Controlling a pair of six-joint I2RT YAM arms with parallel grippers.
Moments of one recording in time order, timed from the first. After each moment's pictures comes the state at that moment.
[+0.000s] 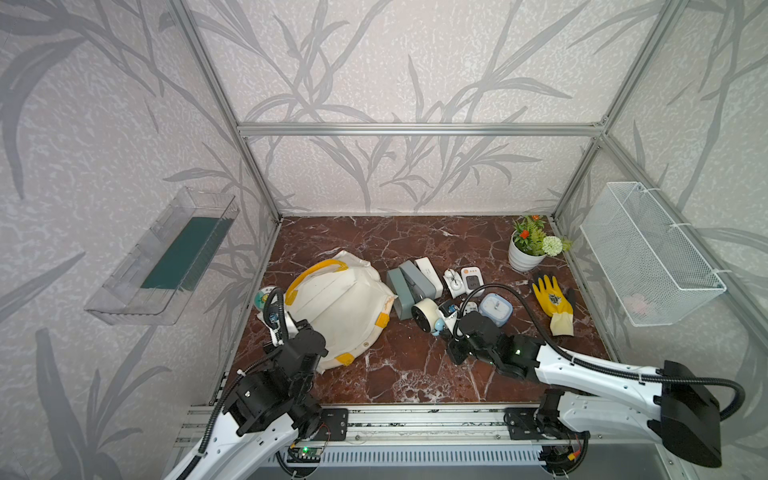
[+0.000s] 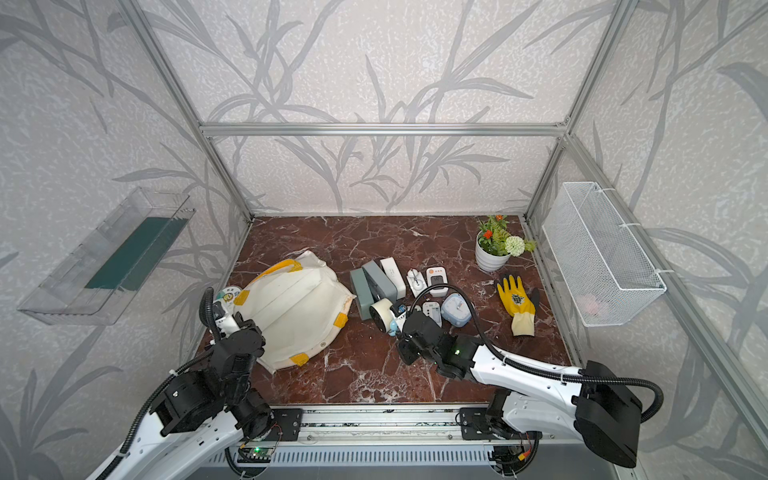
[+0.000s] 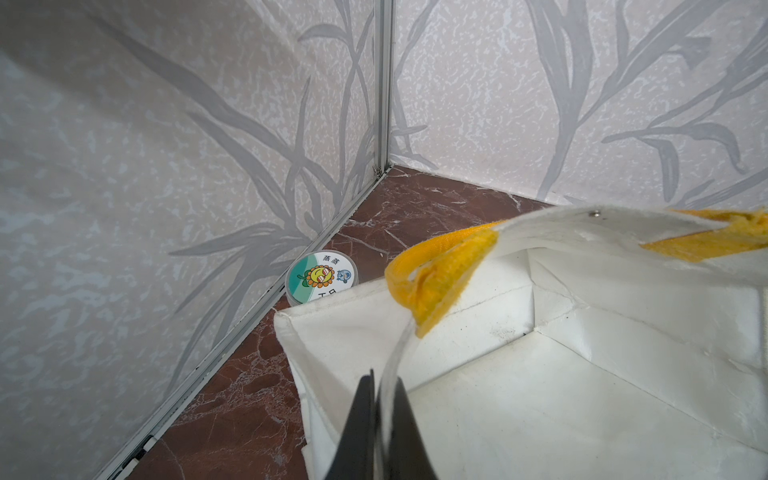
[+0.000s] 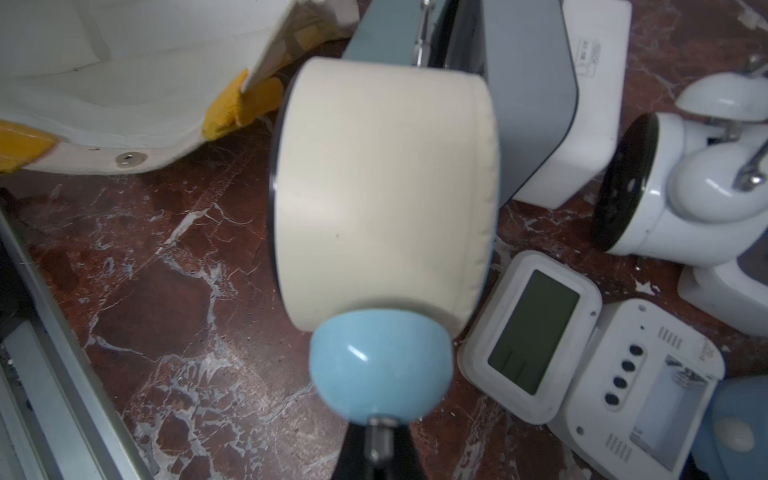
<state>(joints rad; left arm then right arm) -0.71 0.34 0.59 -0.85 -1.07 -0.60 0.98 1.14 0.57 -0.19 0.14 0.28</state>
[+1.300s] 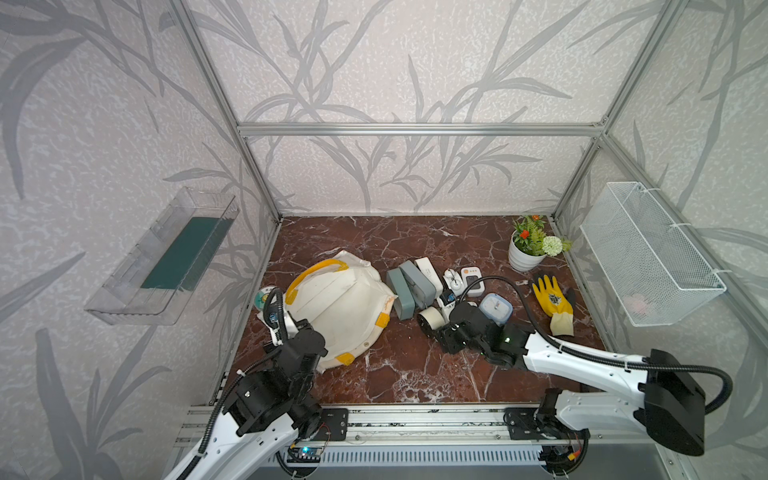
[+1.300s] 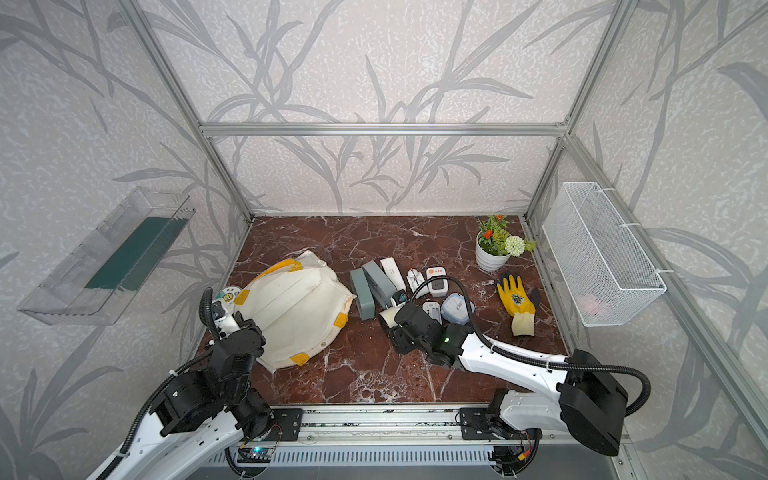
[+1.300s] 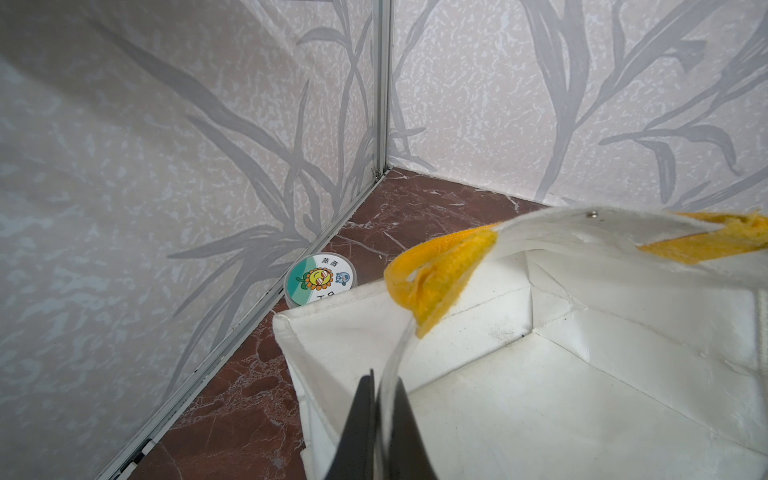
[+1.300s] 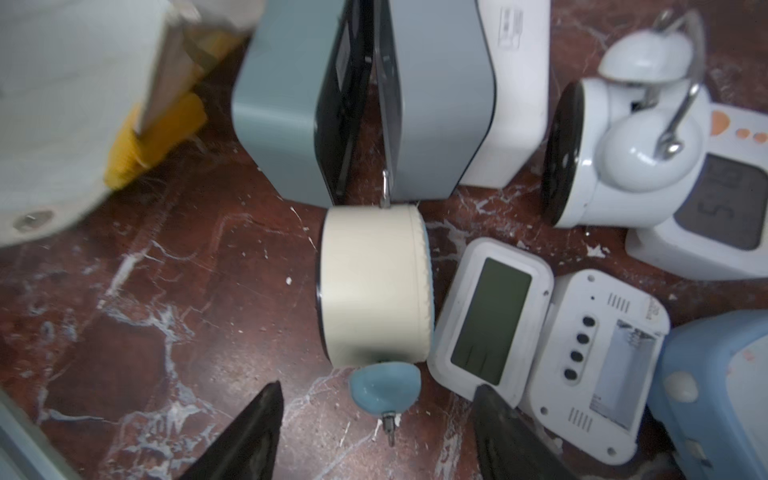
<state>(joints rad) -0.71 0.34 0.59 -0.84 -1.07 -0.58 0.96 1.20 0.70 -0.28 0.20 0.42</state>
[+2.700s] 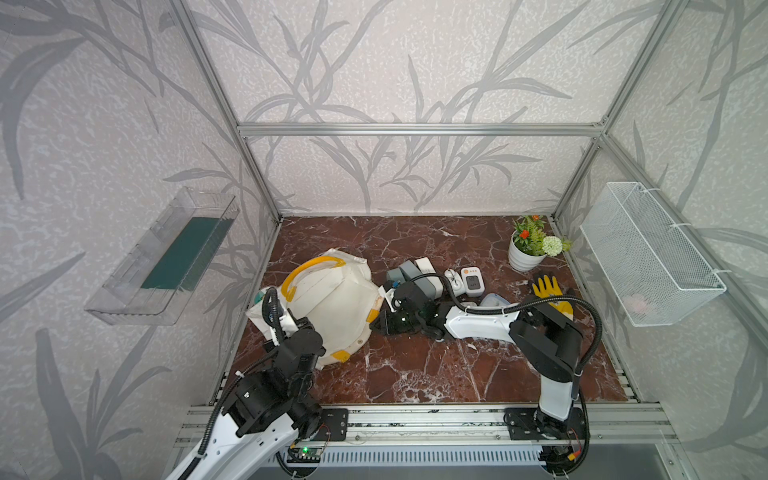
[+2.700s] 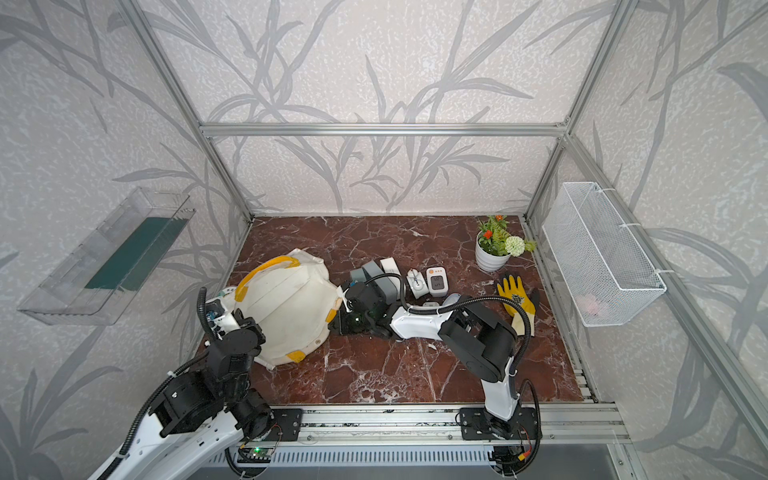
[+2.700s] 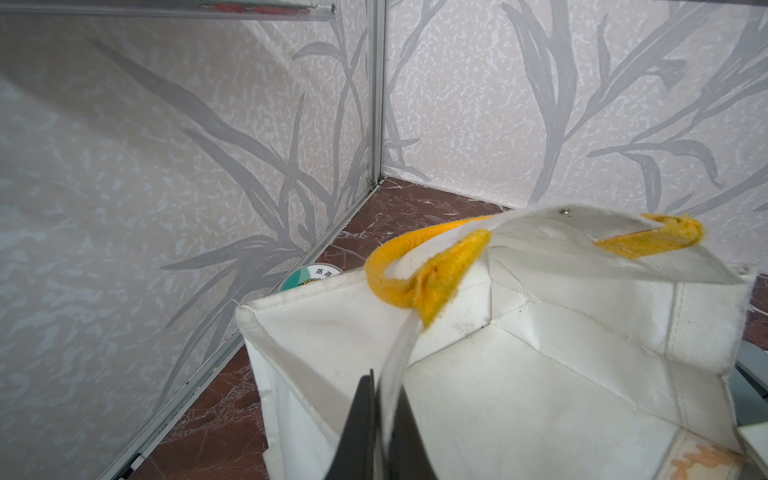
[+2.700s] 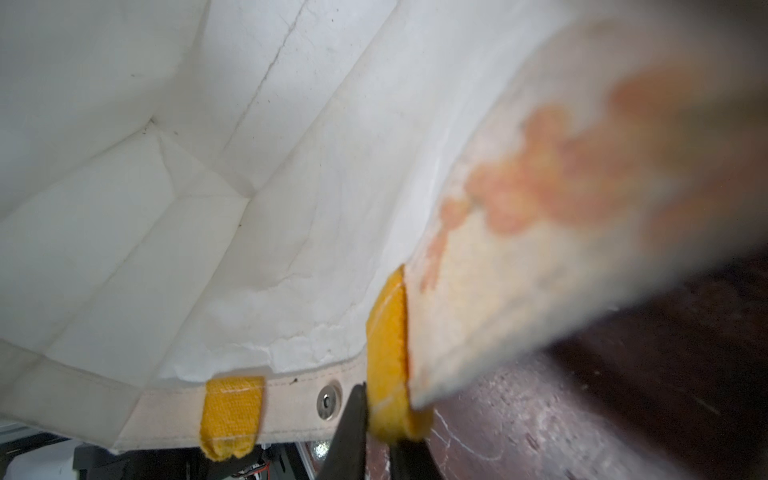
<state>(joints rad) -0.71 0.33 0.59 -0.78 -1.06 -0.53 0.98 1.91 1.13 0.16 -0.37 0.84</state>
